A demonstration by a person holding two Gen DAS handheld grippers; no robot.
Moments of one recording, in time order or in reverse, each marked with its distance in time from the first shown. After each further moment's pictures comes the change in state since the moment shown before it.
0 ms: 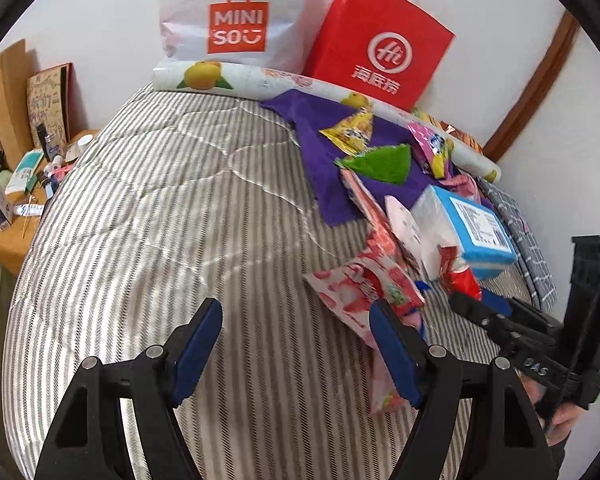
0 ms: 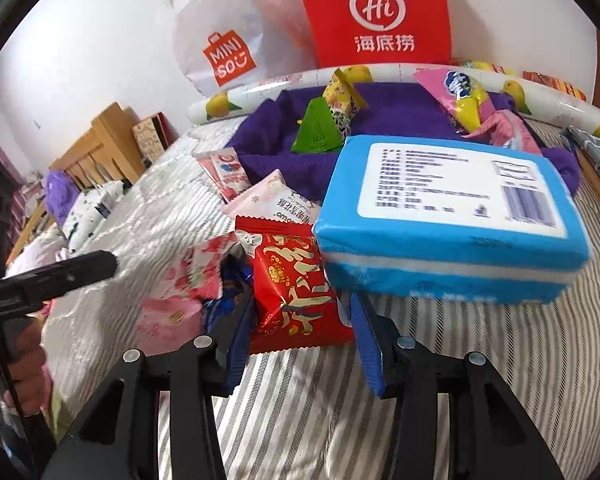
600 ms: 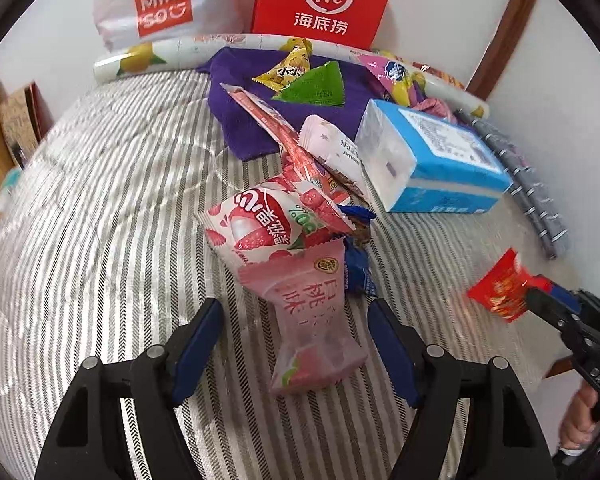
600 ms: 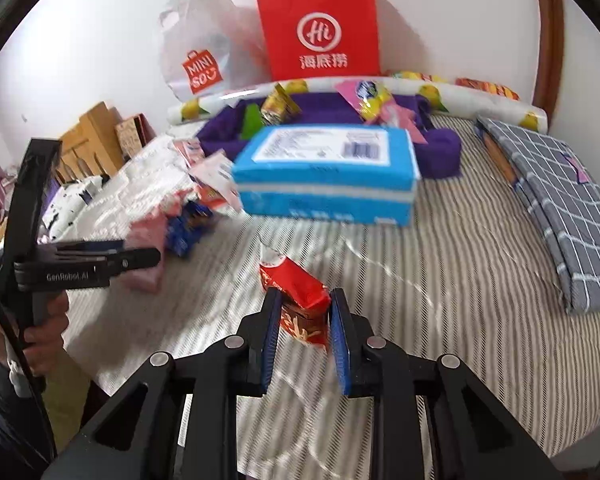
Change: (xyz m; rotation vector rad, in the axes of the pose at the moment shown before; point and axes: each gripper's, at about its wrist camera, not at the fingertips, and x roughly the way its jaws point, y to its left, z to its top) left arm 0.036 -0.074 -0.035 0.141 0.080 0.075; right arm -0.091 -0.049 -0.062 -0.021 -0.029 -0.137
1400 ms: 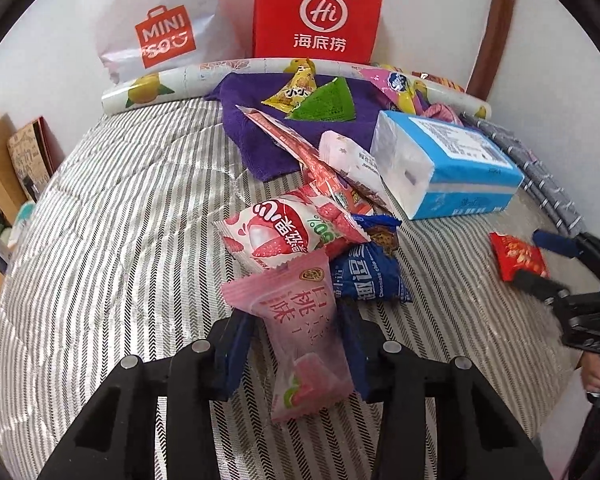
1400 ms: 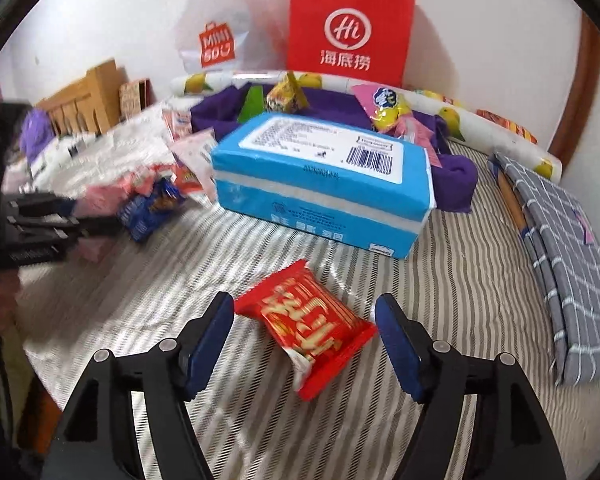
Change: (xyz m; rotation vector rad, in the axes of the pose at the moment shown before) left arm -0.002 0.014 -0.002 0.052 -0.093 0.025; right arm 0.042 -0.001 0.014 -0.215 0.000 -0.077
